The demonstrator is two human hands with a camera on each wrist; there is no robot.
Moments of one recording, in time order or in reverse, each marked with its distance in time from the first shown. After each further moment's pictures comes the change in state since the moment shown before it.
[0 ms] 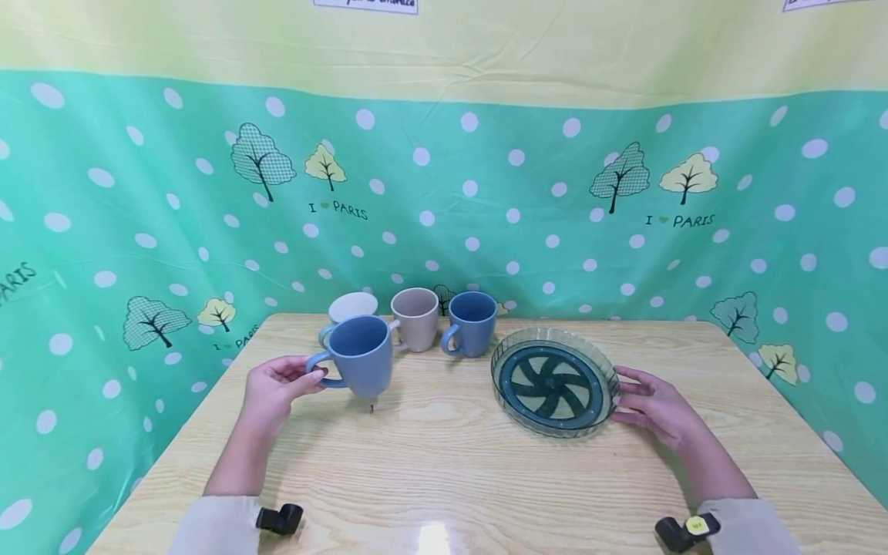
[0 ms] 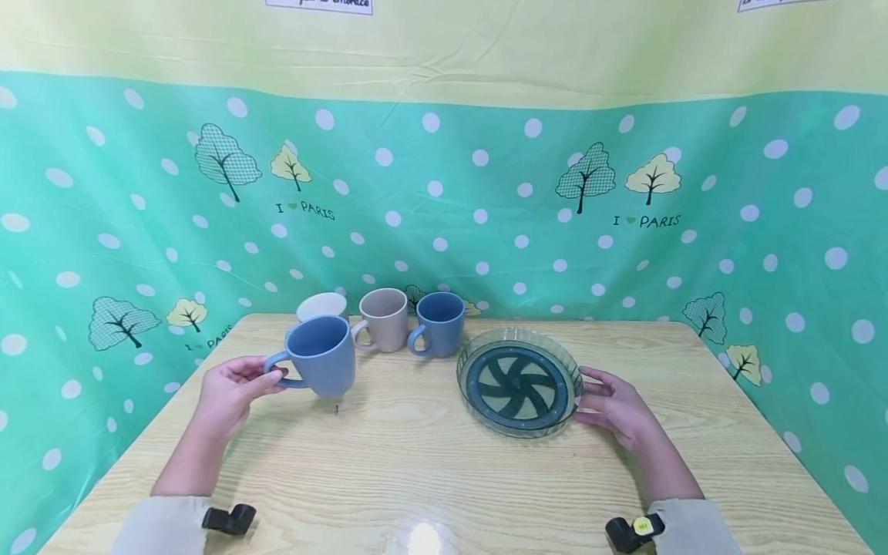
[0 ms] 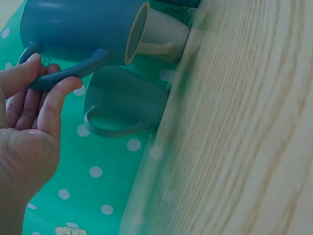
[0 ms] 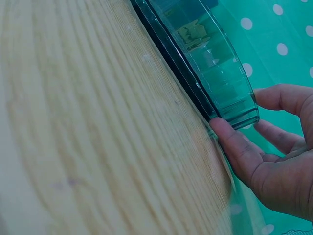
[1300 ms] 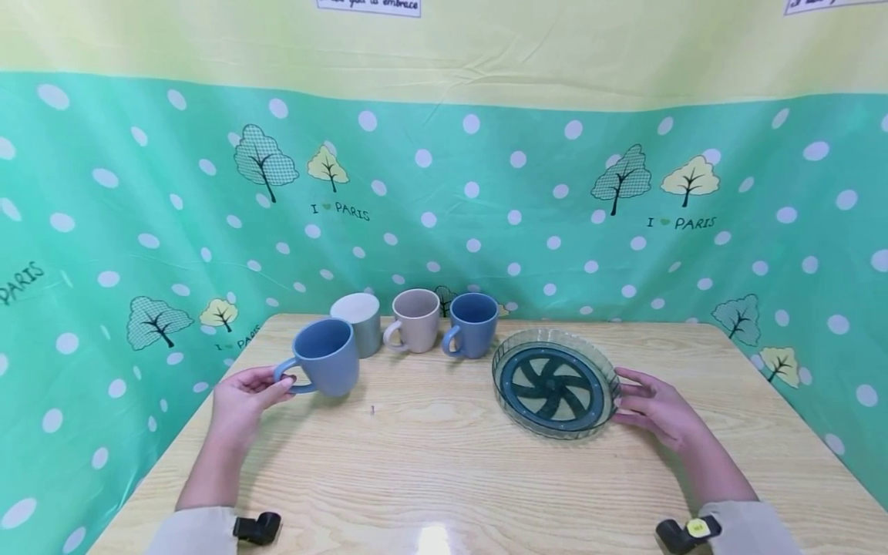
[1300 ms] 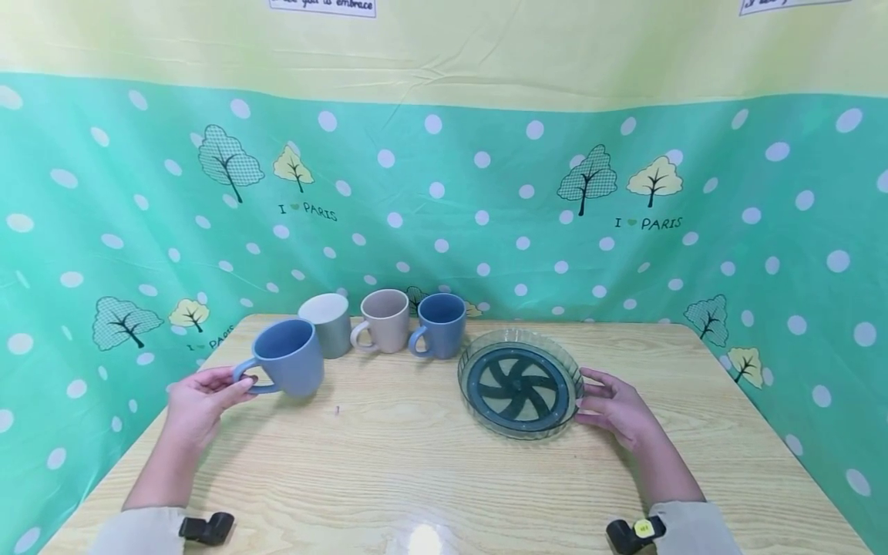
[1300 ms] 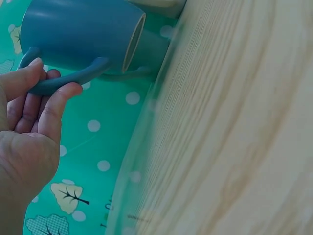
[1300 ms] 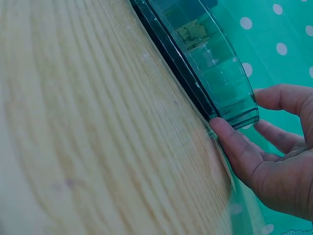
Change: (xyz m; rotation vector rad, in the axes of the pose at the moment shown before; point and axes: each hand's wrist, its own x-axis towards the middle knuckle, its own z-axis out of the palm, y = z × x) left_hand -0.010 -0.001 -0.042 0.058 0.158 -0.077; right_hand 0.000 0.000 0.000 -0.008 -0.001 0.009
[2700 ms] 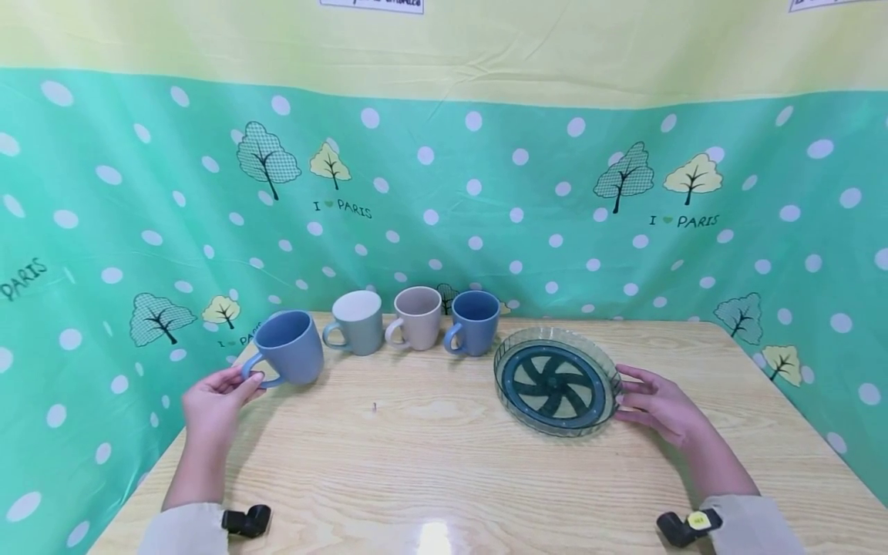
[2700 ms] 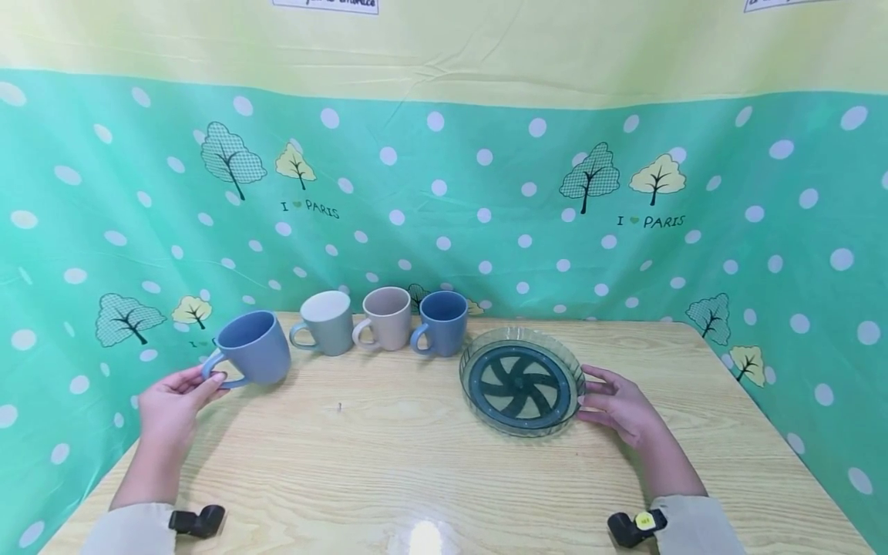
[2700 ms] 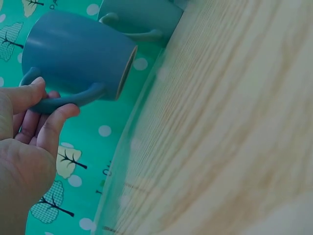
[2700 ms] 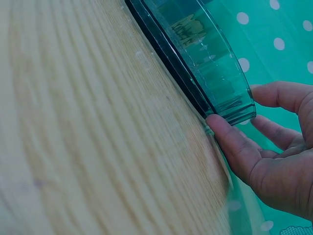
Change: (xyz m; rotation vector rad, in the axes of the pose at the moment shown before) left_hand 0.006 0.003 -0.028 -0.082 0.335 -0.084; right_hand 0.003 0.000 -0.004 0.005 -0.028 0.009
